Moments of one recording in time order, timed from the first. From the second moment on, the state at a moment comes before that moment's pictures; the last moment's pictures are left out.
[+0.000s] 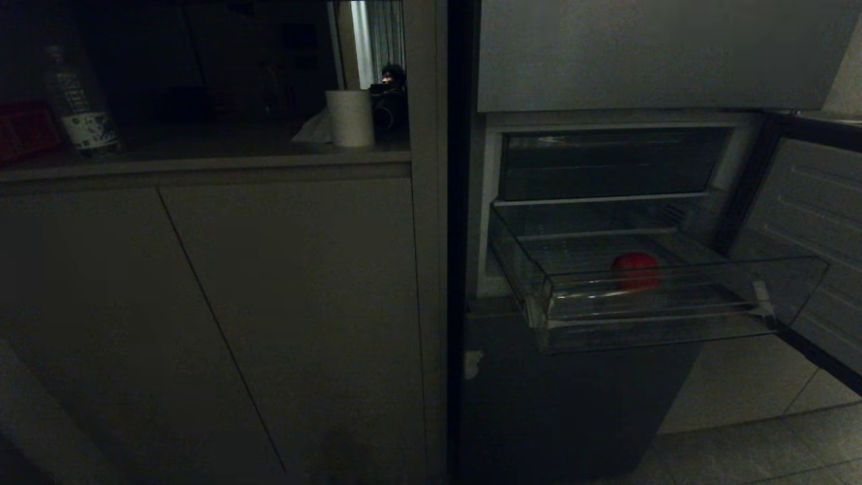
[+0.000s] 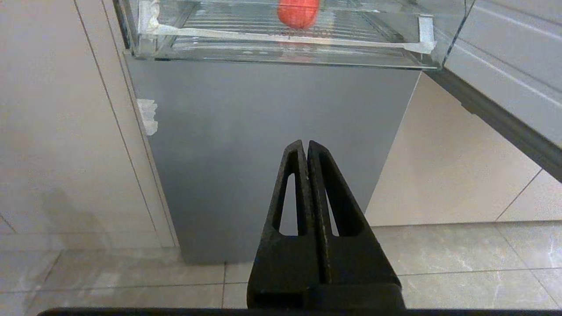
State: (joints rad) left arm 0.00 0.00 0.00 0.00 0.00 0.00; right arm 0.01 0.00 0.00 0.00 0.01 -0.04
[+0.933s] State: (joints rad) left arm 0.00 0.00 0.00 0.00 0.00 0.00; right arm 0.01 0.04 -0.10 0.03 0.01 0.00
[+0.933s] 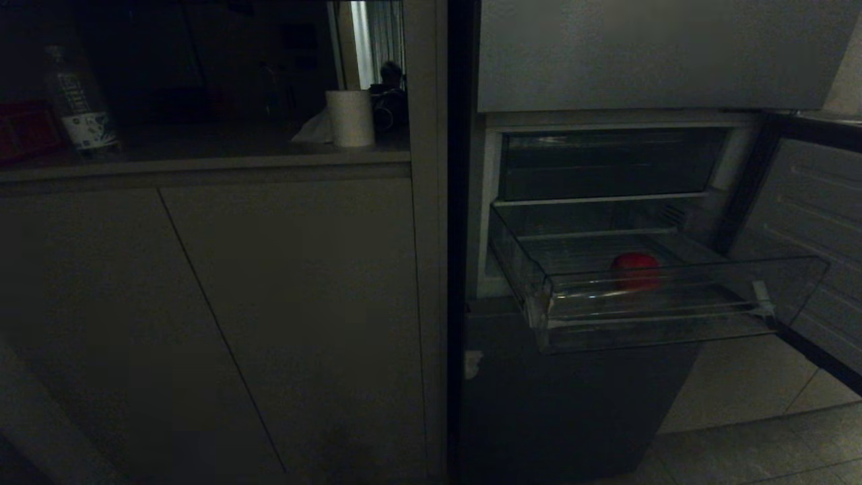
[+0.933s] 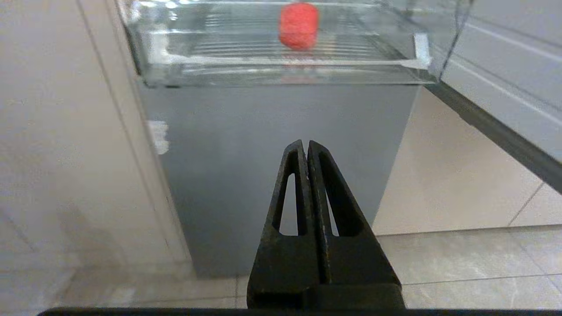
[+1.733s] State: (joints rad) left arm 0.00 0.00 0.00 0.00 0.00 0.00; right arm 0.01 0.01 -0.06 0.04 0.03 -0.01
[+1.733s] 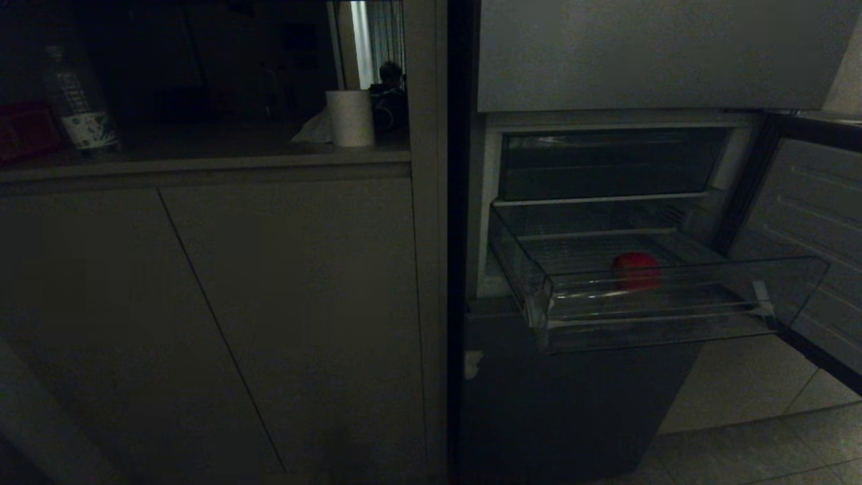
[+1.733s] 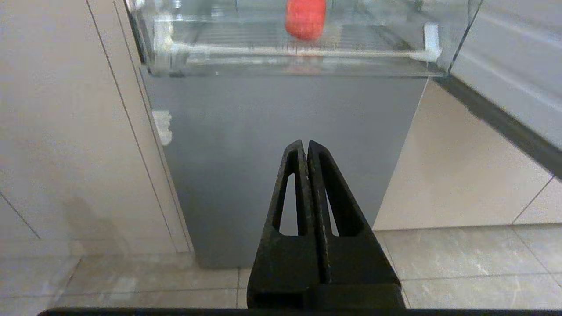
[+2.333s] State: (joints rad) left arm 0.00 0.00 0.00 0.00 0.00 0.00; right arm 0.01 0.00 -0.03 0.04 0.01 -0.02
